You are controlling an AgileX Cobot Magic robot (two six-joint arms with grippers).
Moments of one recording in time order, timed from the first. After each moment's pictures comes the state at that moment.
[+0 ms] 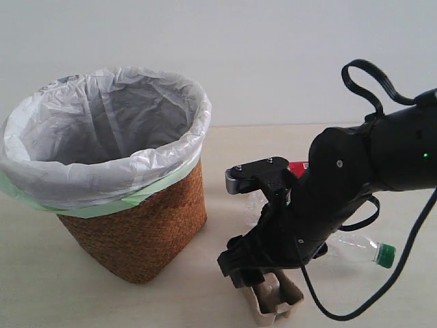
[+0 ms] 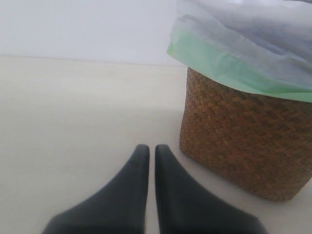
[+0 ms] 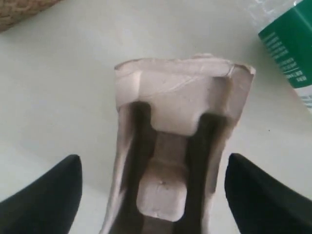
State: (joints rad) left arm -0.02 0.00 0.00 -0.13 0.31 0.05; right arm 0.66 1.73 -0.95 0.26 0.50 -0.08
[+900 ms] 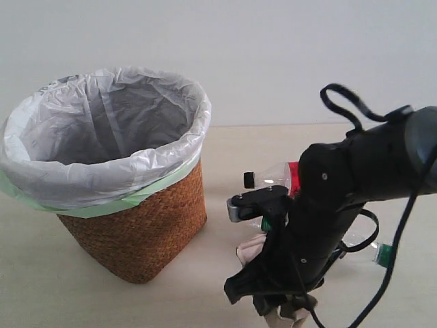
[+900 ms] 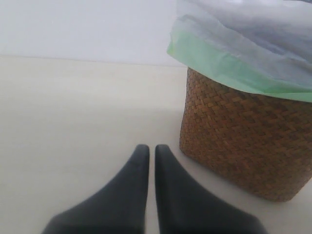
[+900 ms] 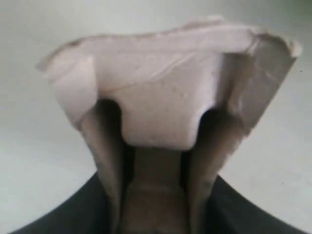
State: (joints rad) left arm -0.02 0.00 0.00 -0.13 0.31 0.05; right arm 0.66 1.79 -0.95 0.27 0.63 -0.07
